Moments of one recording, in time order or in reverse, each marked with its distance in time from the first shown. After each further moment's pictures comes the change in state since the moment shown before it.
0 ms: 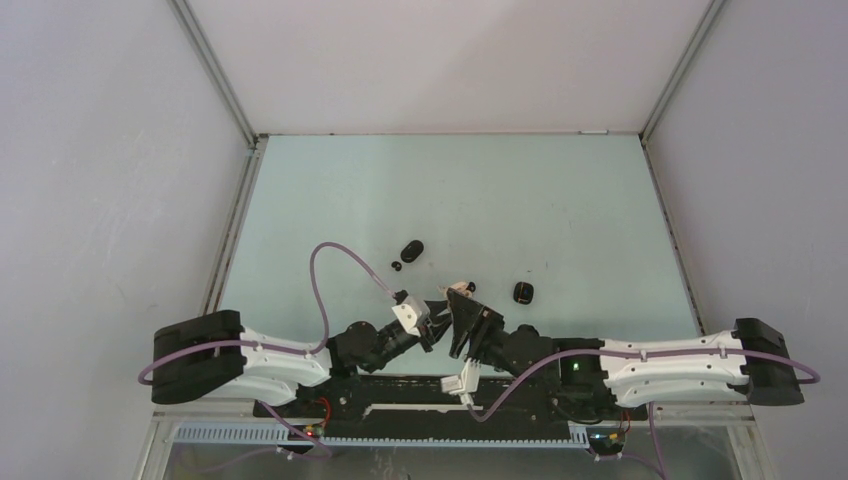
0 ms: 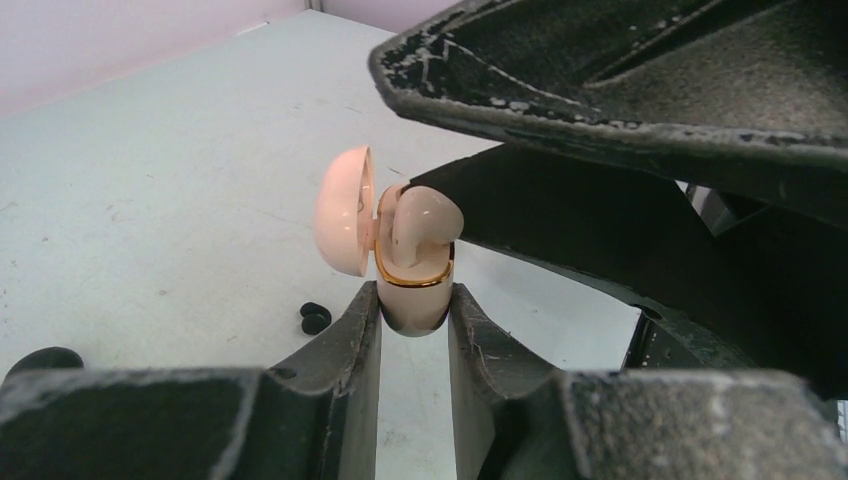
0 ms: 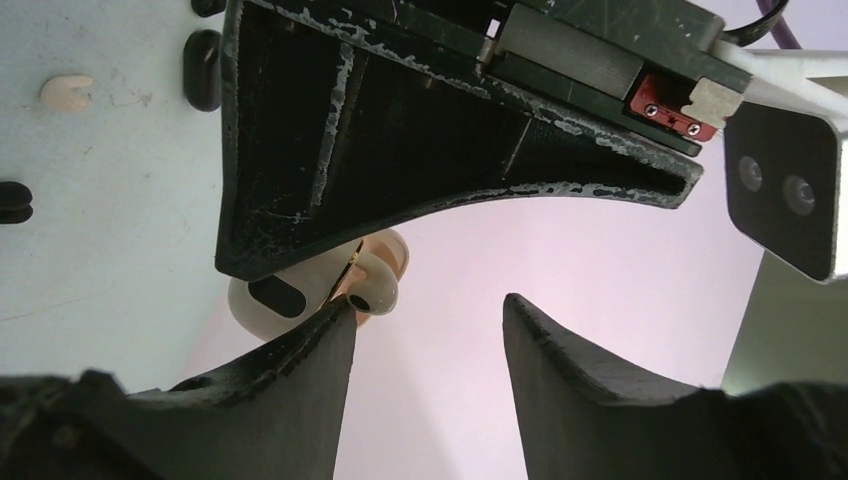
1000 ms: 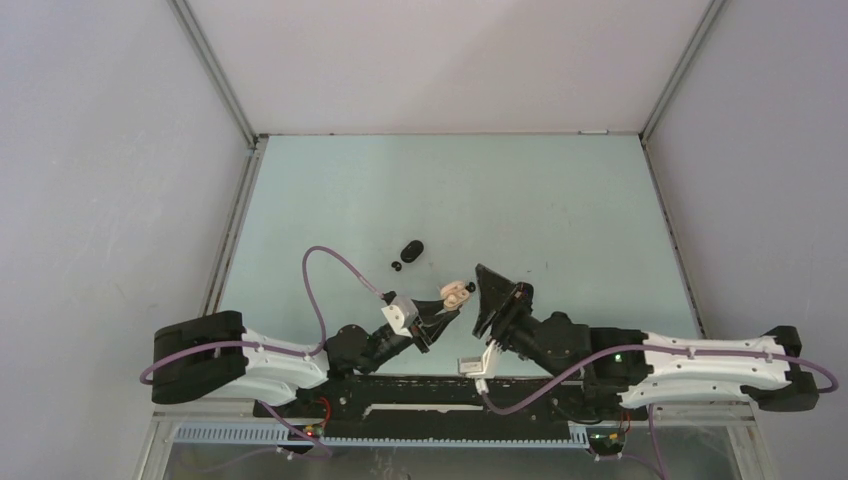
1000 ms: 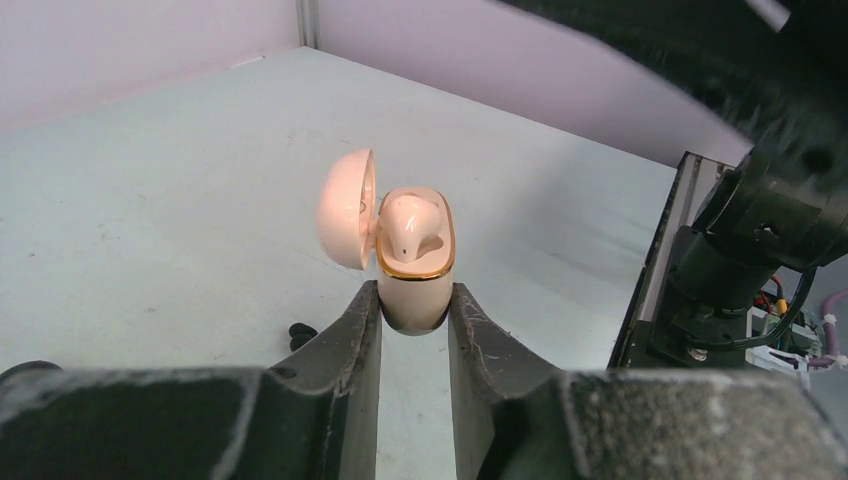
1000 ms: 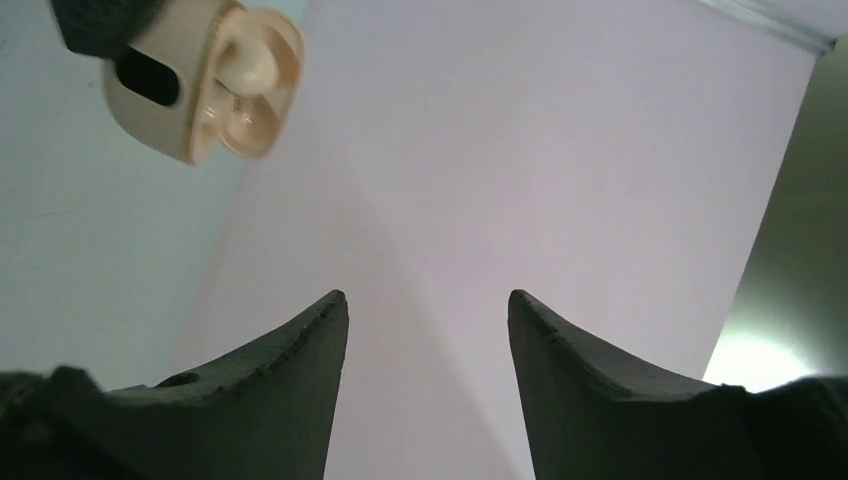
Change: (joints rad) left arm 0.001 0.003 -0.046 0.131 0.005 -0.029; right arm 0.001 -0.156 0.153 -0.272 0.101 0.027
